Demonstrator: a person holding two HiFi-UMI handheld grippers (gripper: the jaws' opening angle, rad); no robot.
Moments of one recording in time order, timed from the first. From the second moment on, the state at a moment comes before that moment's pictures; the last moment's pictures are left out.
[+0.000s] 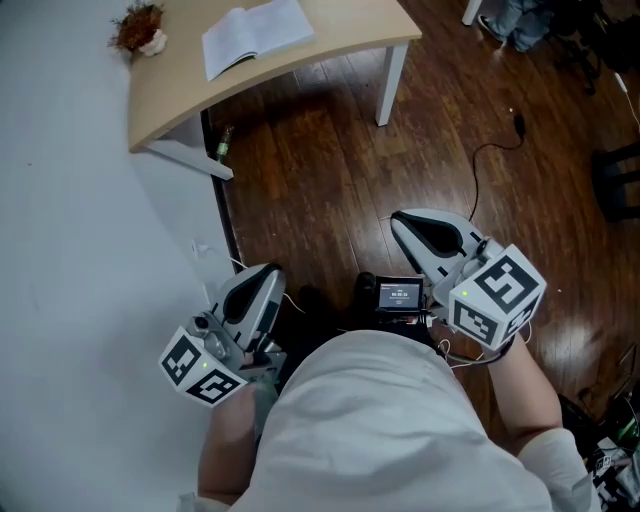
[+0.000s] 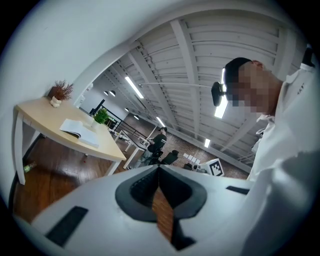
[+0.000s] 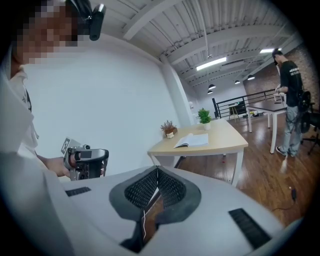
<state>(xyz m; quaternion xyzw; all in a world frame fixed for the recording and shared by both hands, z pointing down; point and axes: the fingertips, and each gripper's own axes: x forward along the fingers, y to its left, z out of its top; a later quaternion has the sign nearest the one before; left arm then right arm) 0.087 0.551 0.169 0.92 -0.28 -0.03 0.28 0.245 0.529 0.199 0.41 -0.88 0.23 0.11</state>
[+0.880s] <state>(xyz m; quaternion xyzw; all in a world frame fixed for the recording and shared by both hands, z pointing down) 0.087 0.490 0.171 0.91 -0.30 -0.04 0.28 0.233 0.467 0.214 0.38 -0.89 0.23 0.12</state>
